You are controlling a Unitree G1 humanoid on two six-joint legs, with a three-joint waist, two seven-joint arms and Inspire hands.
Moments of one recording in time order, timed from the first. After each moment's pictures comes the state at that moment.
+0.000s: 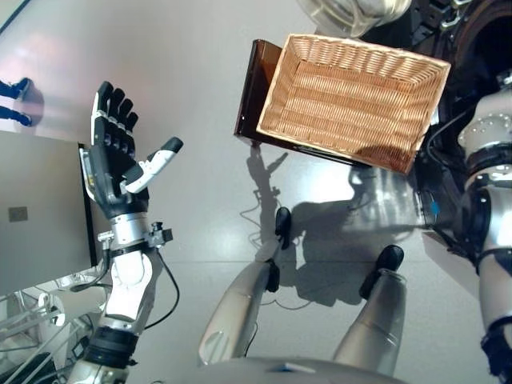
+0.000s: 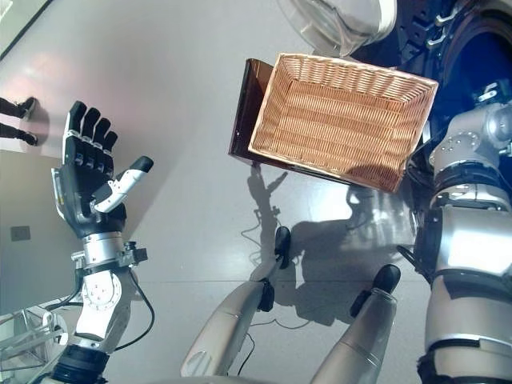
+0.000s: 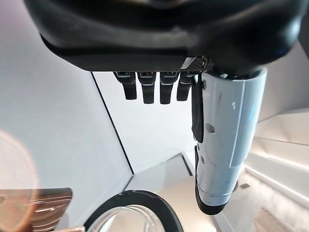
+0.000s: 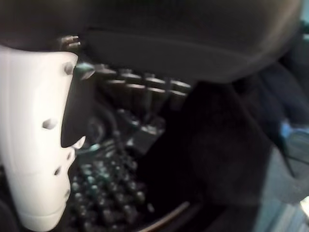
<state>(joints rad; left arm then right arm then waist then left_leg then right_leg) 0.00 0.36 -0.13 -0.08 -0.30 -0.60 0.44 -1.29 -0.73 -0.04 1.30 0.95 -0.47 -0.61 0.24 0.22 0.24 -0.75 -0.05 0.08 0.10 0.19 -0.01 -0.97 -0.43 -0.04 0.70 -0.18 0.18</state>
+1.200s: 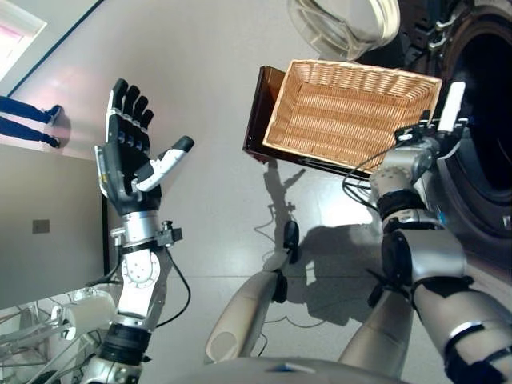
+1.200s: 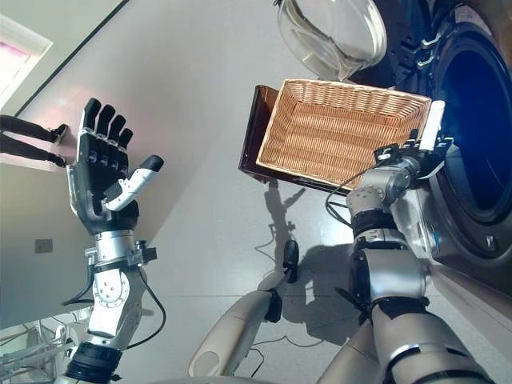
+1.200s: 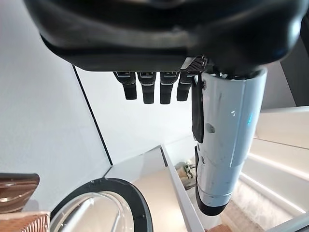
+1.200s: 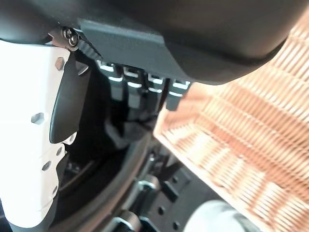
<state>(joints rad) -0.03 0.26 -0.14 -0.07 -0.32 -0.60 0.35 -0.94 -0.33 -0.12 1.06 1.27 -0.62 -0.30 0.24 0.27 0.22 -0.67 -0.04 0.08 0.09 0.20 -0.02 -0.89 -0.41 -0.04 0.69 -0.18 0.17</state>
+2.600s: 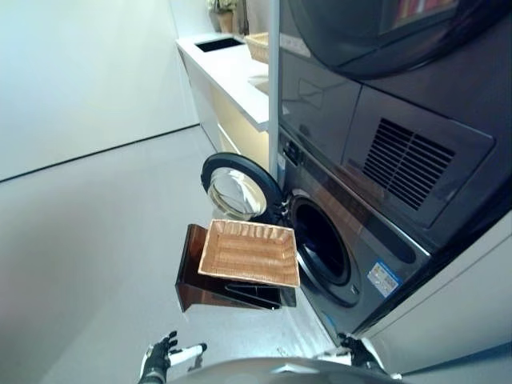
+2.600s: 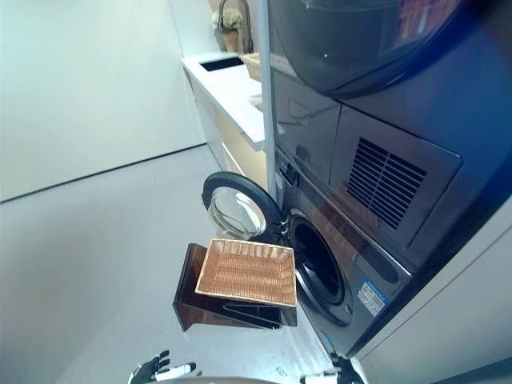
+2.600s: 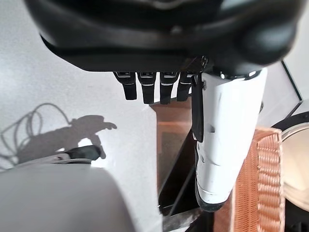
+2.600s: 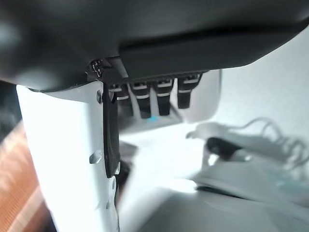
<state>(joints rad) 0.13 0.17 -0.16 1.29 -0.16 -0.29 0.10 0.11 -0.26 0.24 1.25 -0.13 -0.16 -0.18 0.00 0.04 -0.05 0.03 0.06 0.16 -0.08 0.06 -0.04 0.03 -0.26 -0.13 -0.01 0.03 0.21</state>
